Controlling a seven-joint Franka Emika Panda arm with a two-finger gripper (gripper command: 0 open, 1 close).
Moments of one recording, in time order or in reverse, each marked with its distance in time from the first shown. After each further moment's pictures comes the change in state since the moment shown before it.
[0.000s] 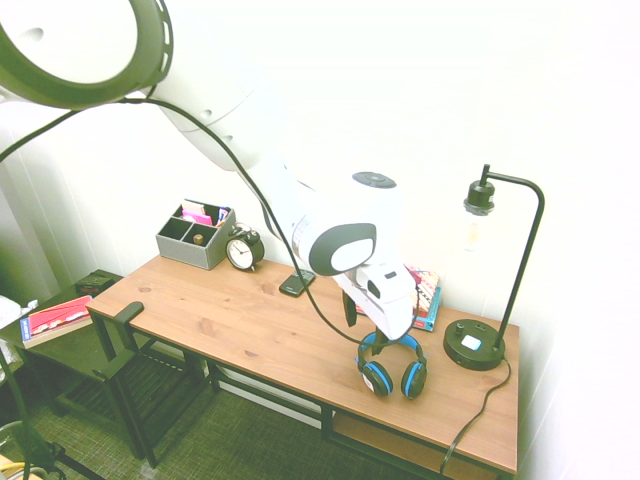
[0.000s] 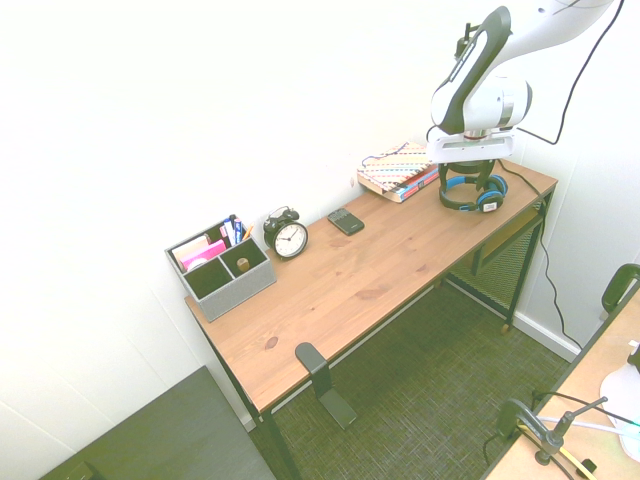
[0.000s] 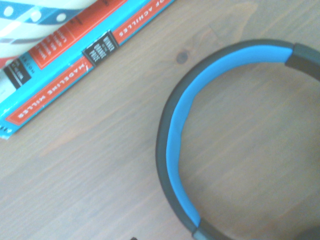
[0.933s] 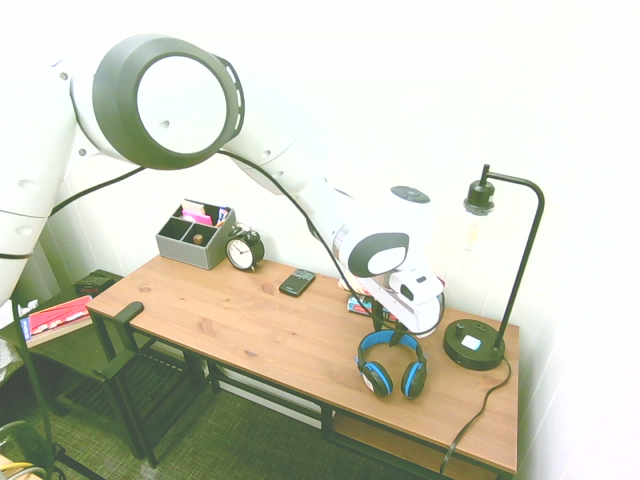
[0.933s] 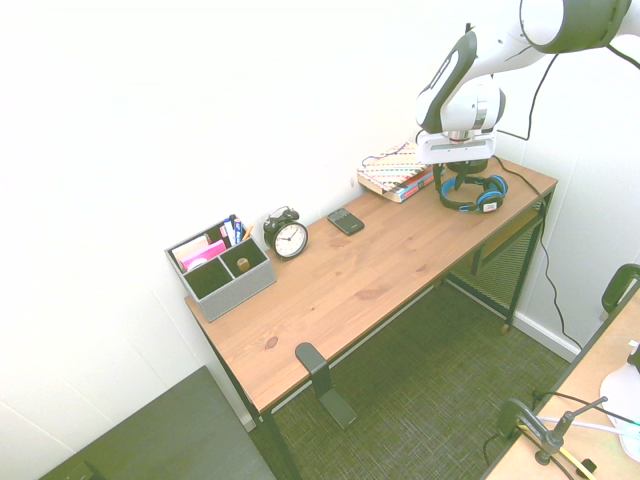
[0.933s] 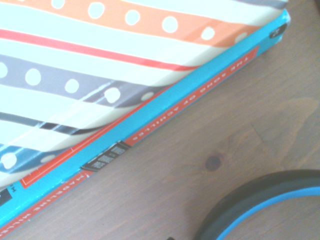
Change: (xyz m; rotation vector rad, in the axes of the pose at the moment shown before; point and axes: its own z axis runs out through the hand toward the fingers) arm 0.039 -0.055 0.043 -0.009 -0.046 -0.057
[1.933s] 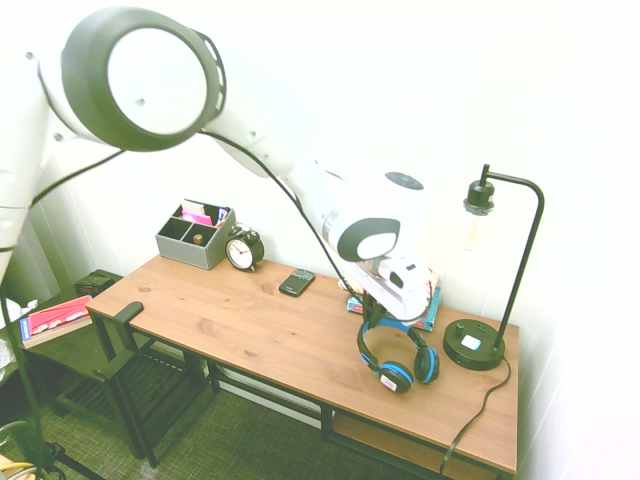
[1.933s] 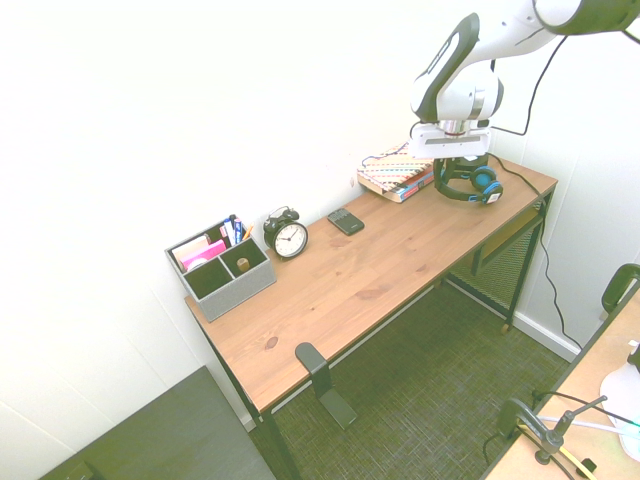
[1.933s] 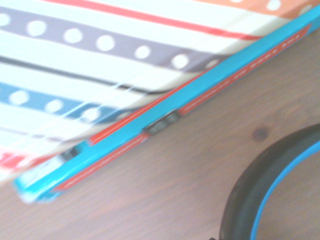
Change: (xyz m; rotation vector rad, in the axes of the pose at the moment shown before) arm -0.040 -0.005 -0.043 0.017 -0.086 -0.069
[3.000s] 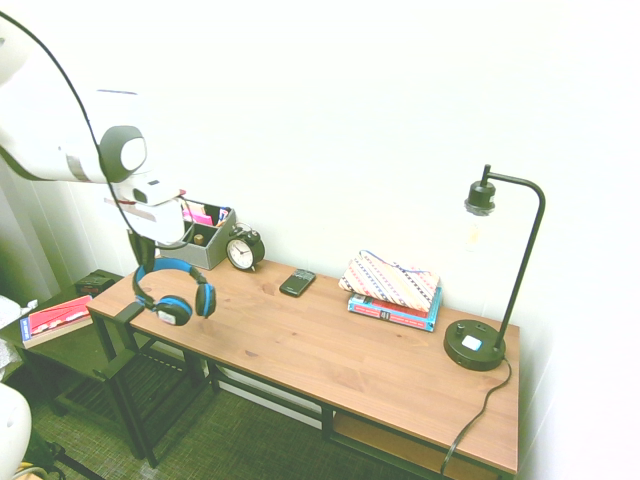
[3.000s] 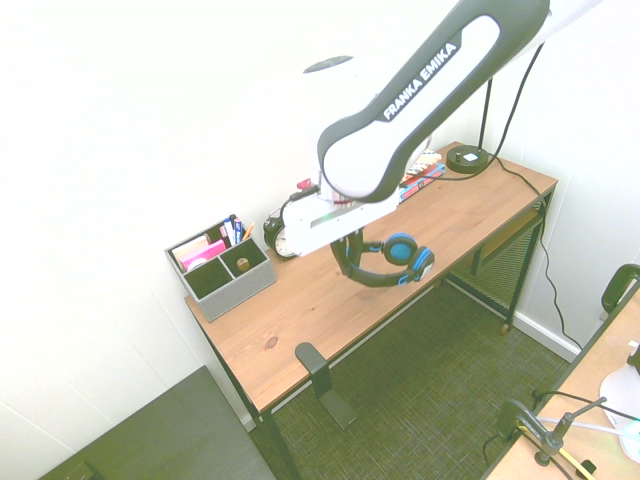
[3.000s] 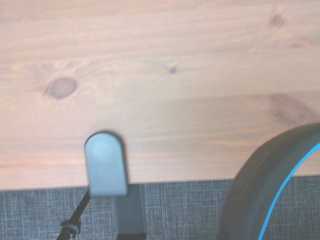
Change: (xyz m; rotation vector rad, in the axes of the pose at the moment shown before) arm -0.499 0.020 -0.041 -0.128 0.033 -0.431
